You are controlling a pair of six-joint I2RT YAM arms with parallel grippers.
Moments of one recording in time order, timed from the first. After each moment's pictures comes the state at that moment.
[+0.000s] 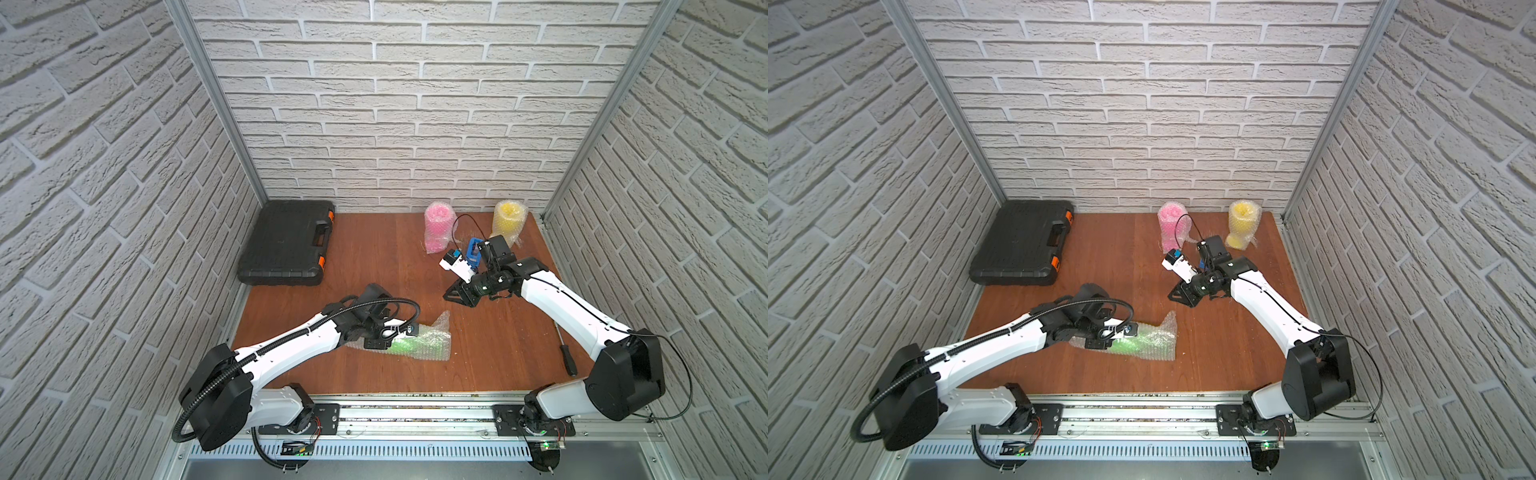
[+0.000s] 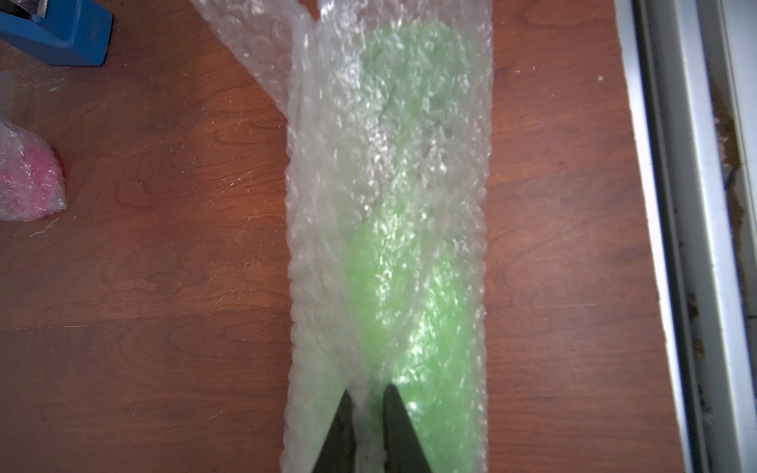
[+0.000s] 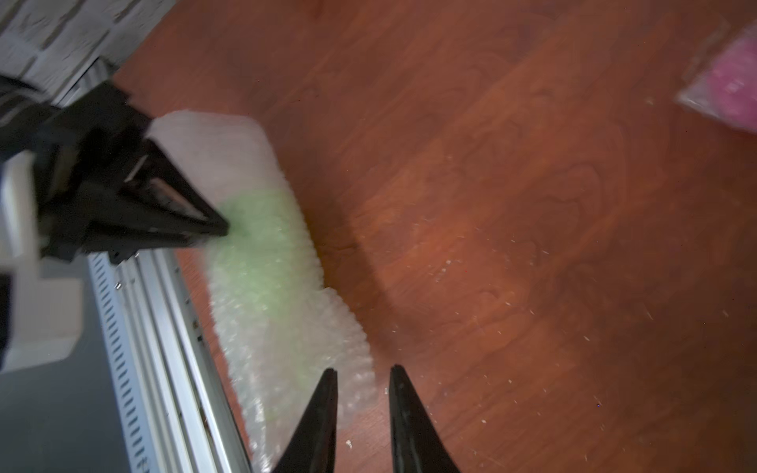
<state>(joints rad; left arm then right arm) -0.81 1.27 0.78 -0.53 0.20 0.88 0.30 1.45 1.13 -0.76 -0.49 -0.23</state>
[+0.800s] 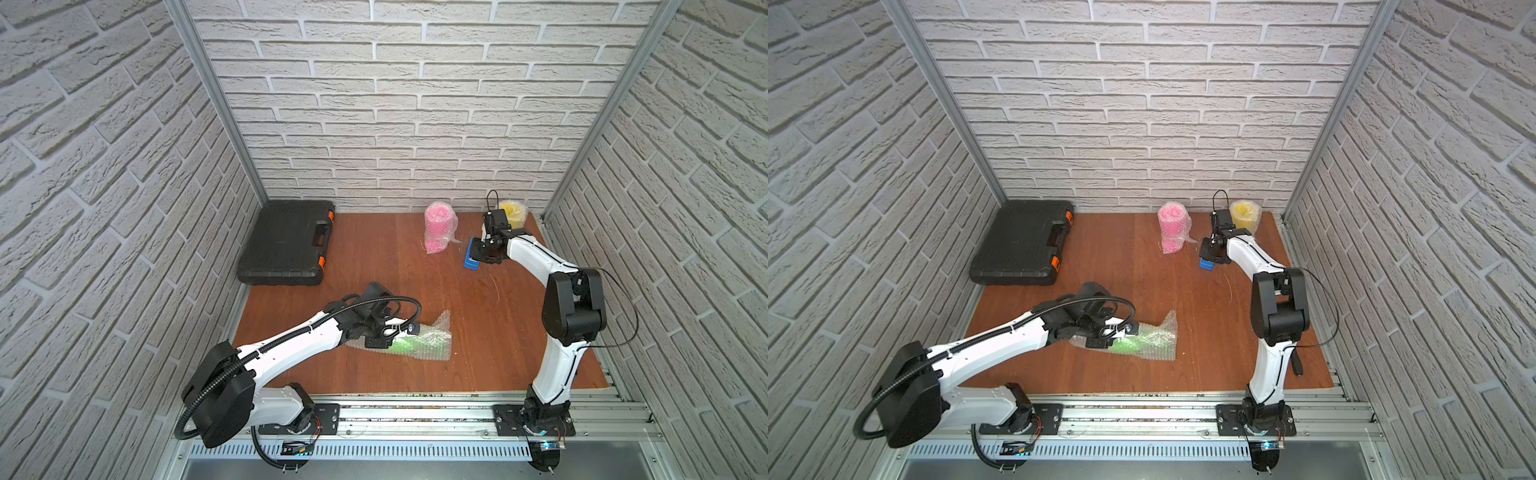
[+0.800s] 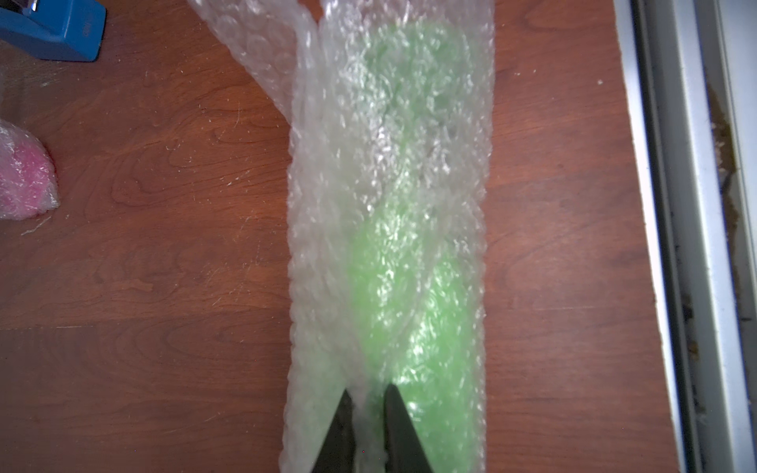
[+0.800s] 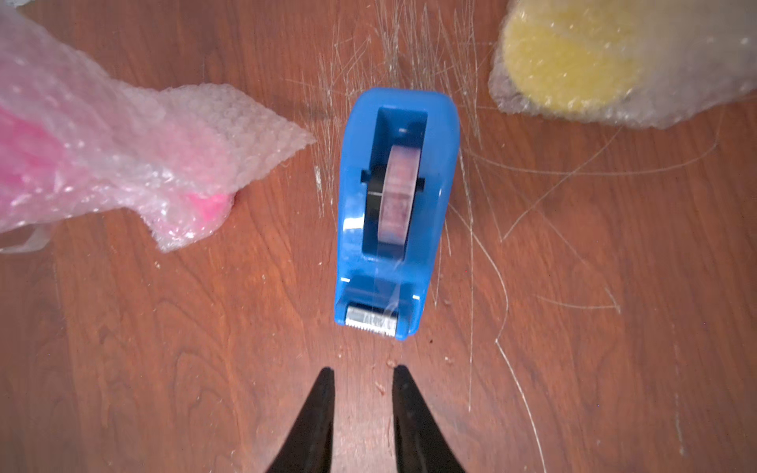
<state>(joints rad) -0.81 1.28 0.81 -0.55 0.20 0.87 0.09 1.97 1.55 -0.66 0.02 0.42</state>
